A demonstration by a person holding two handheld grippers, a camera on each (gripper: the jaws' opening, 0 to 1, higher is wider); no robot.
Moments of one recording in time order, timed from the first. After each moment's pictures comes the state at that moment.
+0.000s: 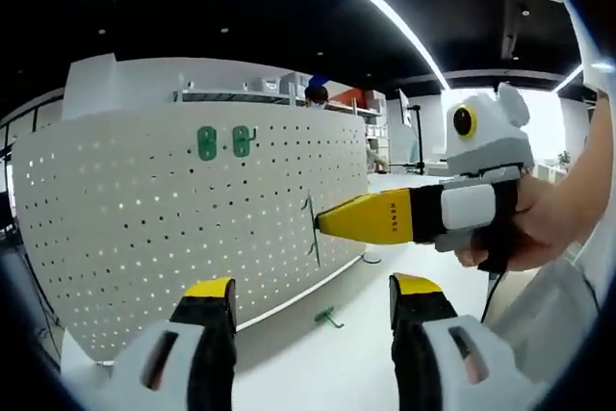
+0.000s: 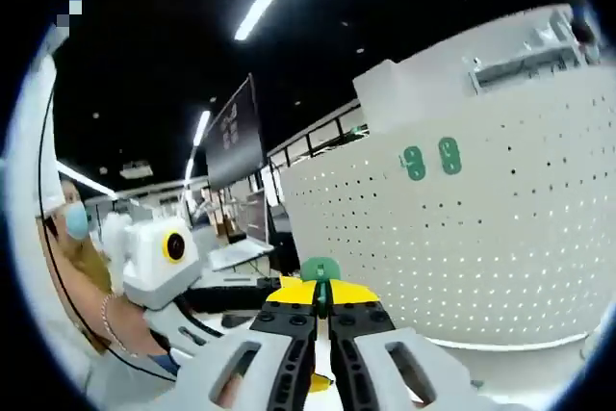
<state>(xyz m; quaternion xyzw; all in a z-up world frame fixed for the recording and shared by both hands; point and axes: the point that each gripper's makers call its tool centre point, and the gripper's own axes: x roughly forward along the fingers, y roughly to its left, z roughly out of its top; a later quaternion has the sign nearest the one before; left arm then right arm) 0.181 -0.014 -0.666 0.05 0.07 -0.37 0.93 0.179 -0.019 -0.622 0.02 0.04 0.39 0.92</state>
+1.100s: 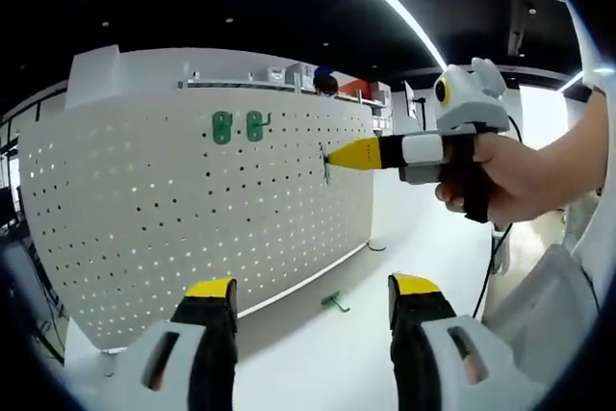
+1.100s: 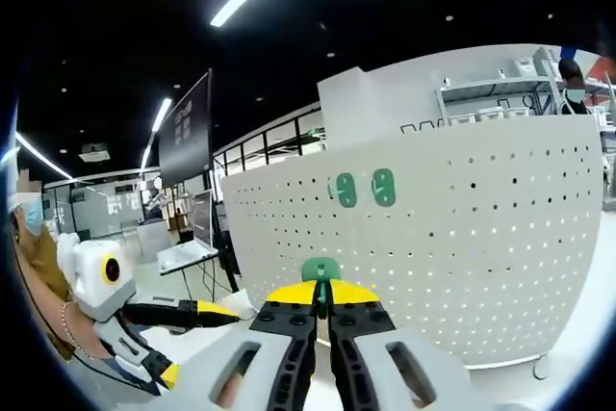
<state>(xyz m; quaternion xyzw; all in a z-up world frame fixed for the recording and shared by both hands) 0.175 0.008 -0.680 0.05 0.10 -0.36 0.93 0.232 -0.074 -0.603 0.06 0.04 0.30 0.95</state>
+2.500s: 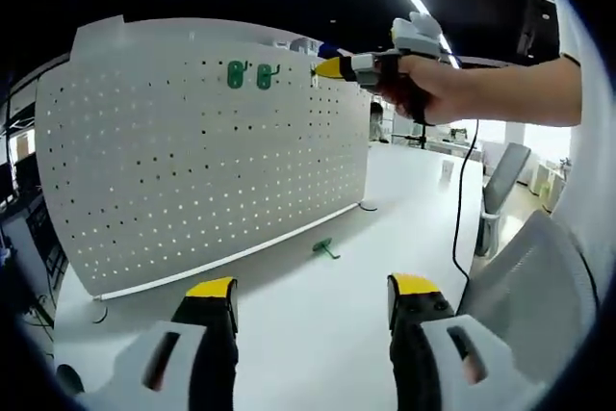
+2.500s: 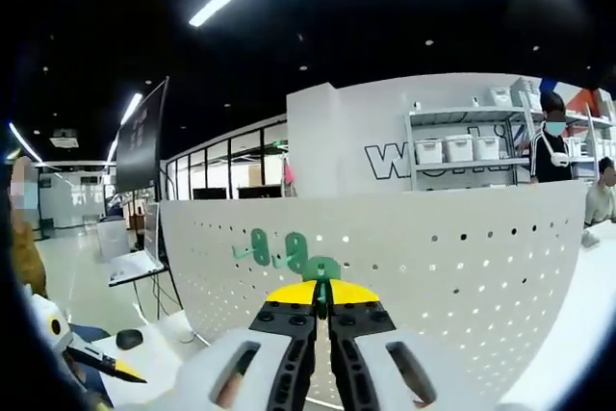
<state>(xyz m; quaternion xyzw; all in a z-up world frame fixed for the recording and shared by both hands) 0.137 0.041 -0.730 0.04 0.16 -0.36 0.92 0.311 -0.129 -0.552 0.03 0.00 0.21 0.98</state>
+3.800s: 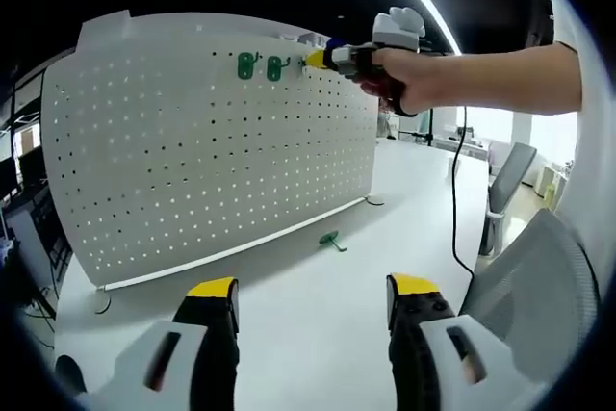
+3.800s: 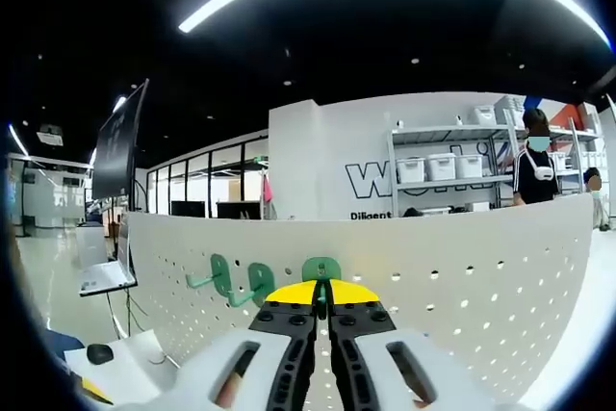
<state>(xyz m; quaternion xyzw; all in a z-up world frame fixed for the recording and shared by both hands) 0.138 0.049 -0.737 0.04 0.17 -0.34 0.92 0.353 -0.129 -0.542 0.03 -0.04 0.16 0.99</state>
